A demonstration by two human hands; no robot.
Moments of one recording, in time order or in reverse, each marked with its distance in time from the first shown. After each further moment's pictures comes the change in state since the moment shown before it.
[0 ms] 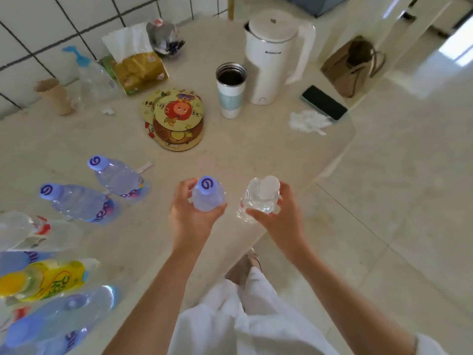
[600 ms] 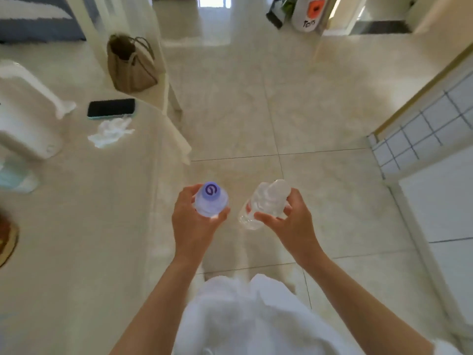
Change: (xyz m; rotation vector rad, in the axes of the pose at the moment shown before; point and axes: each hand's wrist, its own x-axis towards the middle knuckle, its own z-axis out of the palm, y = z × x) left_hand -0.197 0.073 0.146 0.066 -0.888 0.406; right_hand -0.229 0.094 -0.185 0.206 0.850 0.224
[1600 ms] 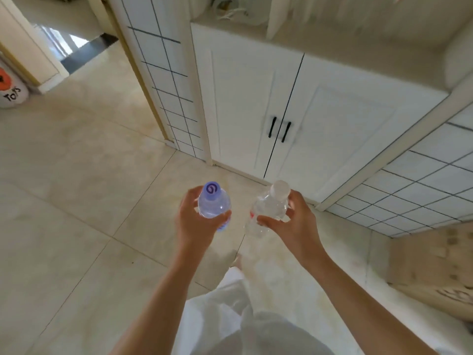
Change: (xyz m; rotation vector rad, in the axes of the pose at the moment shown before) left_hand -0.188 0.228 0.553 0.088 -0.984 0.428; right_hand -0.066 0.160 -0.516 0.132 0.990 0.302
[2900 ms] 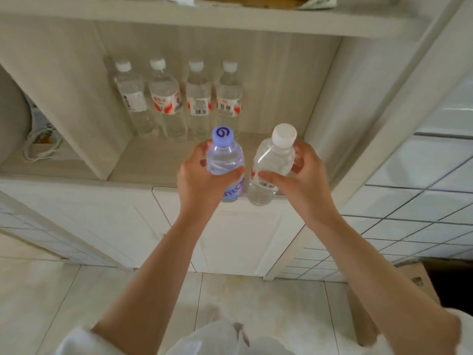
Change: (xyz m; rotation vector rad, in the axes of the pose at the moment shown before) left_hand 0.234 0.358 0.398 -0.111 -0.304 0.382; right_hand 0.358 -0.093 -0.354 0.062 0.500 -0.170
